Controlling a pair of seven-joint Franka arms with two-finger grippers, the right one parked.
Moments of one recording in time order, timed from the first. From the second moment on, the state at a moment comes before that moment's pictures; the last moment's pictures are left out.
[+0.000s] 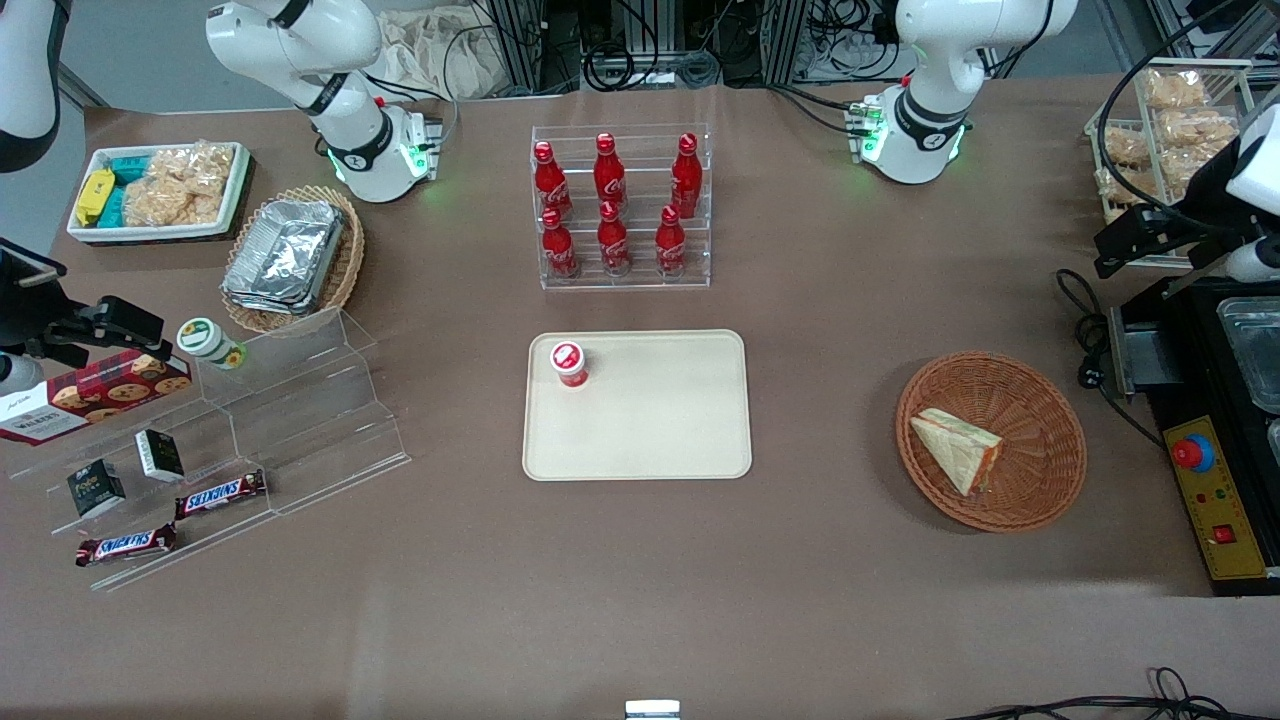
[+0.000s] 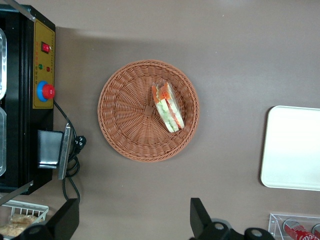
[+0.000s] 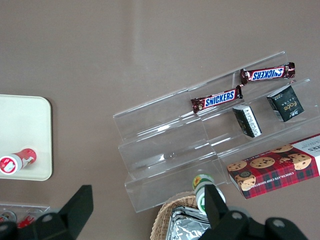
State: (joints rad) arm 0.03 -0.15 -0.04 -1.73 0.01 1.70 -0.10
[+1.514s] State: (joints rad) arm 0.09 0.38 -0.03 -1.83 -0.22 2.21 -0.30
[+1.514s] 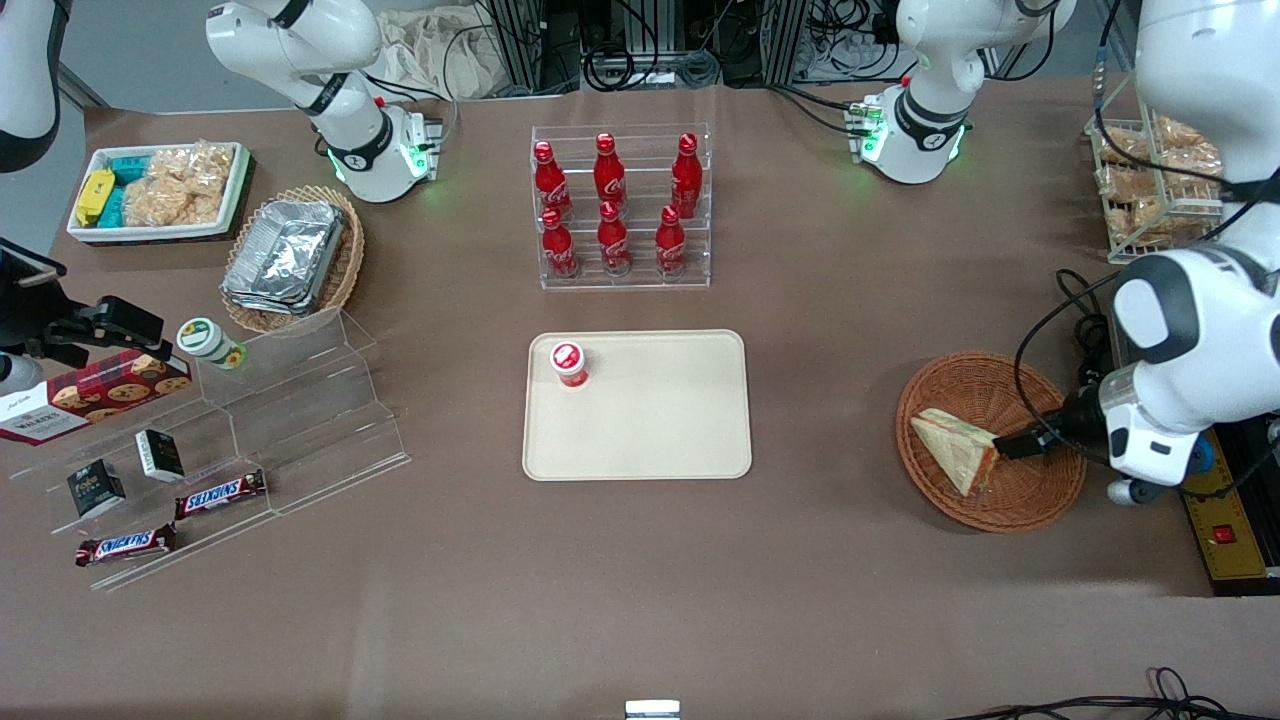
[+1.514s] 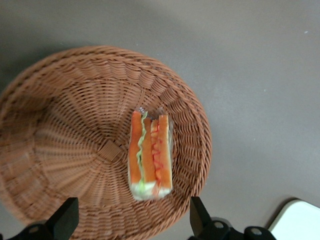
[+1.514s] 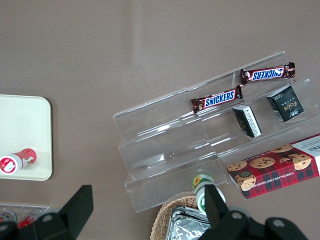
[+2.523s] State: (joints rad) arm 0.05 0.46 -0.04 -1.91 -0.27 2.42 -0.30
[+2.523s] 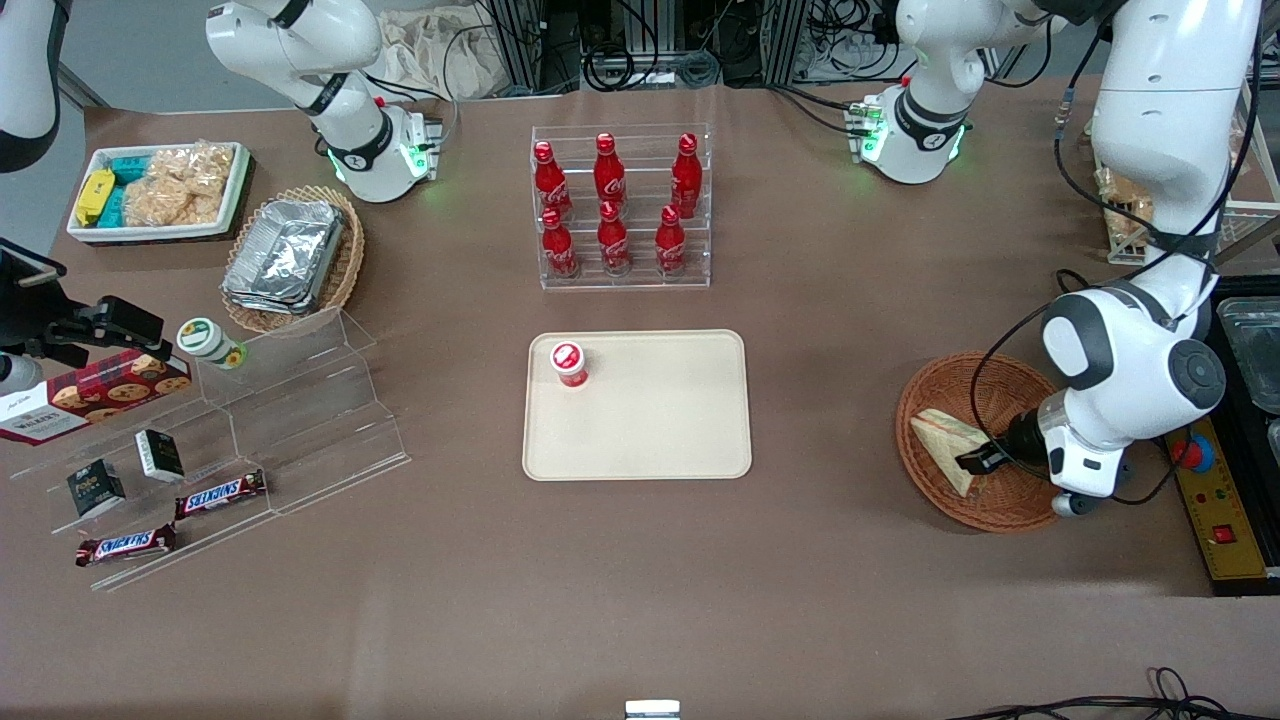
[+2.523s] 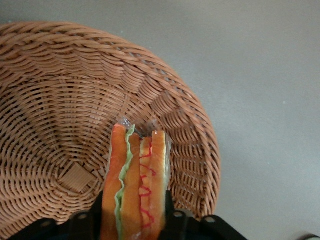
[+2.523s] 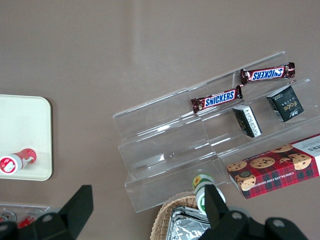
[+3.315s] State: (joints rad) arm 0.03 0.13 -0.11 -1.53 -0.04 1.59 -0.34
